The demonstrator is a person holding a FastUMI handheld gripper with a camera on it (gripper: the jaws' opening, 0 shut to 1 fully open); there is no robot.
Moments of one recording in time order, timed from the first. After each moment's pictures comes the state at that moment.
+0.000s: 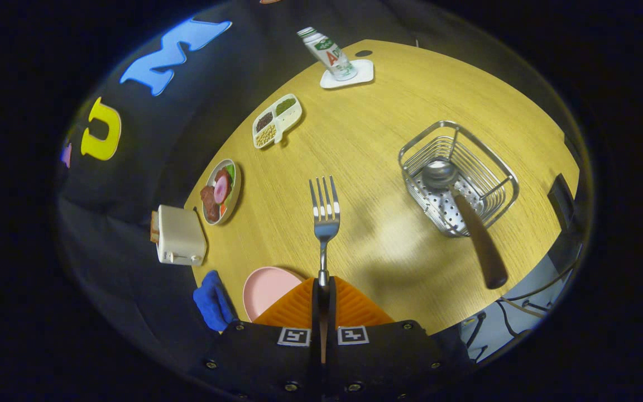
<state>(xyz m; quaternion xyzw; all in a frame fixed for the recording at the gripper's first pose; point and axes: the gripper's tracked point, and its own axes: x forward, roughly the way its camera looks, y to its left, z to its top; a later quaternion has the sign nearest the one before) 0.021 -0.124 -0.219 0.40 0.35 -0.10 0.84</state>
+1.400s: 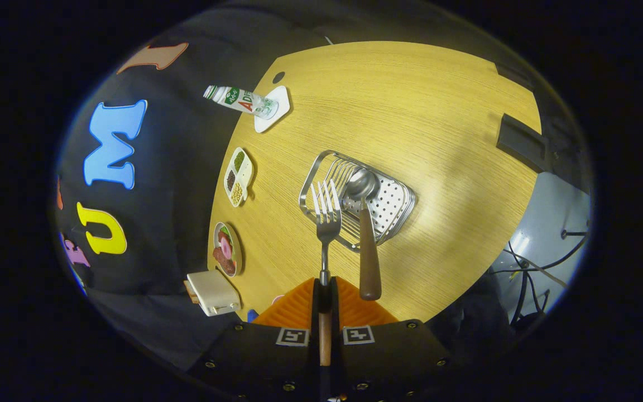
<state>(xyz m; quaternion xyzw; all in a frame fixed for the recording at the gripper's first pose) -0.019 -0.177 -0.208 0.56 0.29 -0.15 0.76</state>
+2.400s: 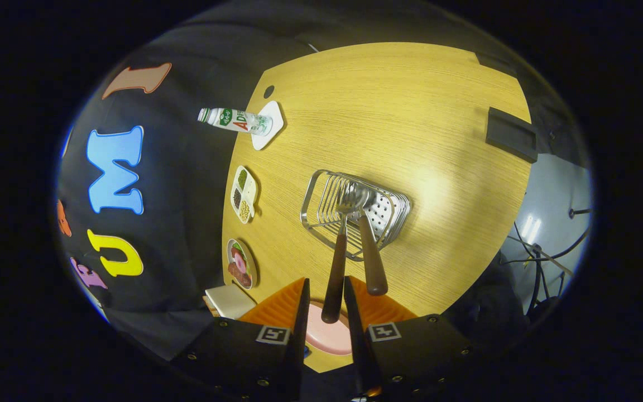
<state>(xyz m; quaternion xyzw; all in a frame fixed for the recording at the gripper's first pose) -0.023 -0.192 -0.196 0.61 0.26 -0.16 0.74</state>
